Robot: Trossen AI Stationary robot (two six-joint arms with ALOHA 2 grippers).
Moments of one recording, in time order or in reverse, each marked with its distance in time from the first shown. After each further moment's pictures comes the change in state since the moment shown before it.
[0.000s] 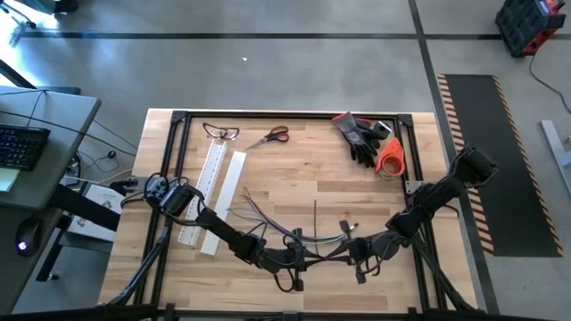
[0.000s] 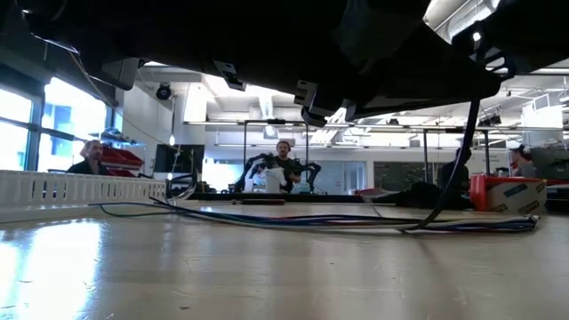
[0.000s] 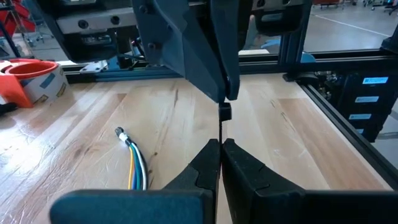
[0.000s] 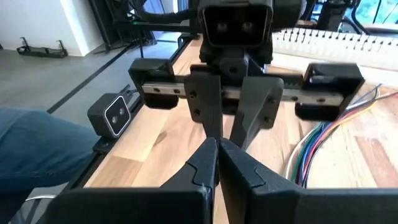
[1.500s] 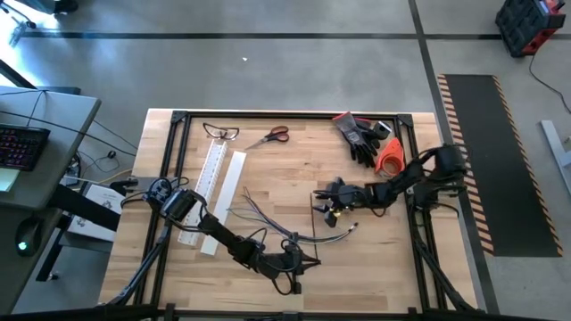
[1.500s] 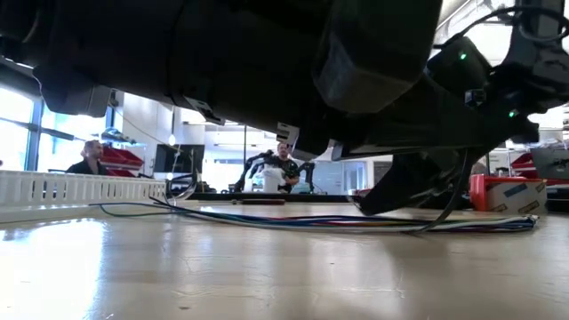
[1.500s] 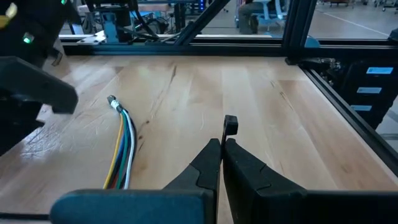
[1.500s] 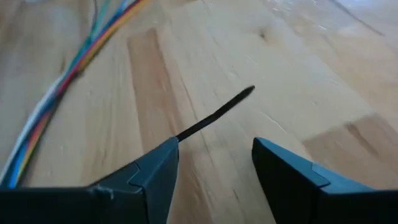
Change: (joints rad) left arm -0.032 0.050 -0.006 0.008 -0.043 -0.094; right arm -0.614 0.239 -0.142 0.124 -0.246 0.211
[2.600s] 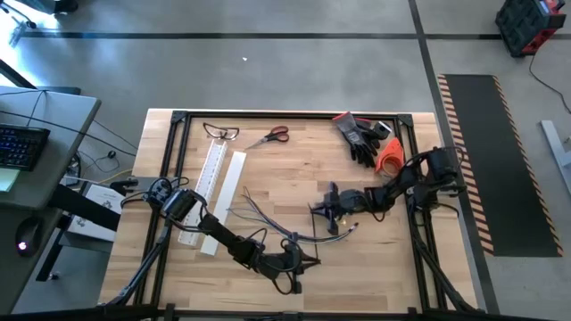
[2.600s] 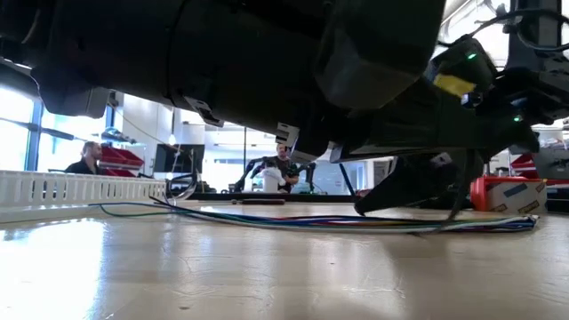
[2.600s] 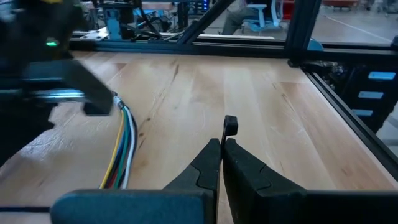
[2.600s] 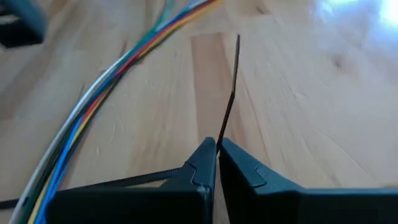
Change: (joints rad) left arm 0.000 0.002 0.000 0.000 -0.015 -0.036; right arm 0.049 0.077 -0.001 0.170 -0.067 -0.205
